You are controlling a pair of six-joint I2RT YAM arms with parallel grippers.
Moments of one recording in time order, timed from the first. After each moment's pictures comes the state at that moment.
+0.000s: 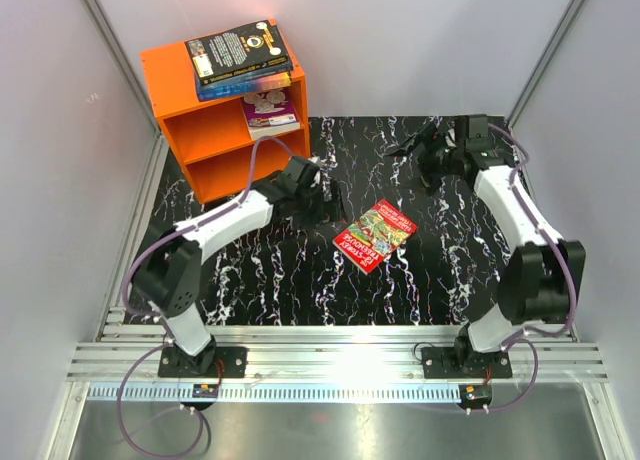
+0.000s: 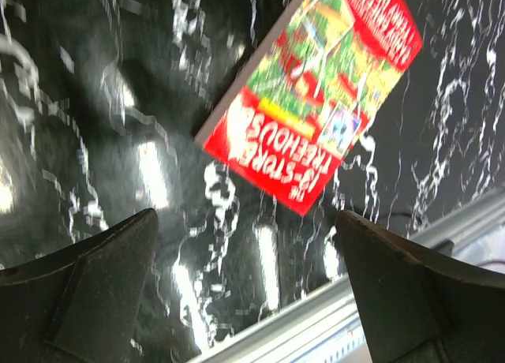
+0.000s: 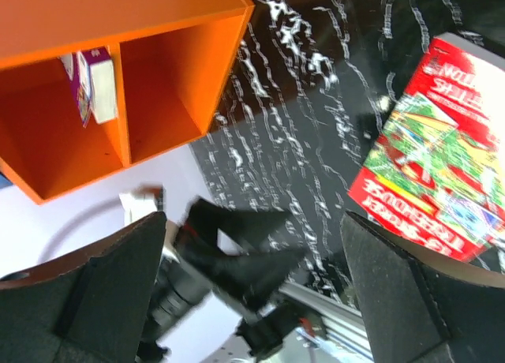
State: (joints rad) left arm -0.64 1.68 1.23 -0.44 0.17 -0.72; right arm 0.10 1.64 1.37 -0.49 -0.53 1.03
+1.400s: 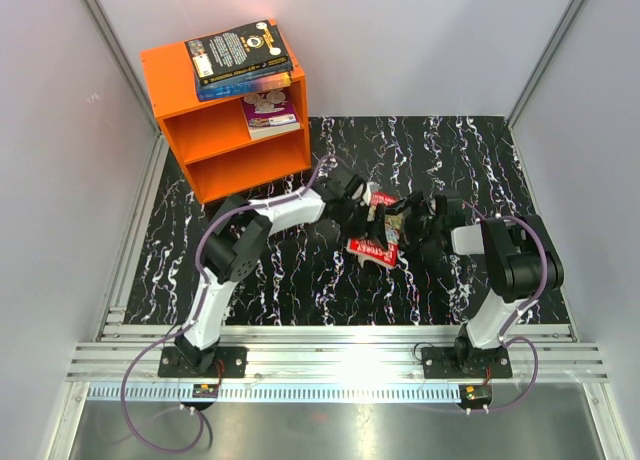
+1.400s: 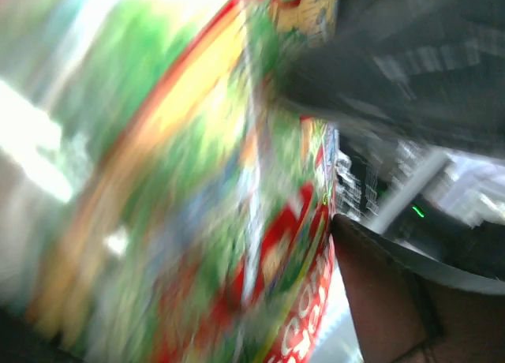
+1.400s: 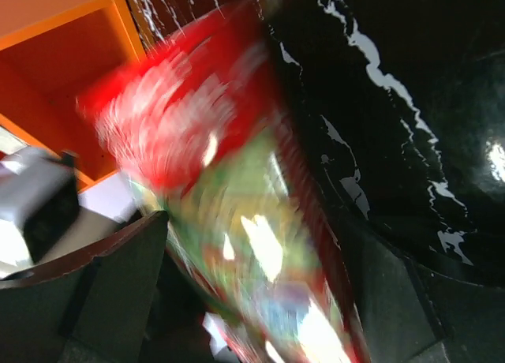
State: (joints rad) left arm -0.74 2.18 1.60 -0.46 0.53 -0.59; right arm 0.11 1.75 0.65 0.39 -0.60 1.28
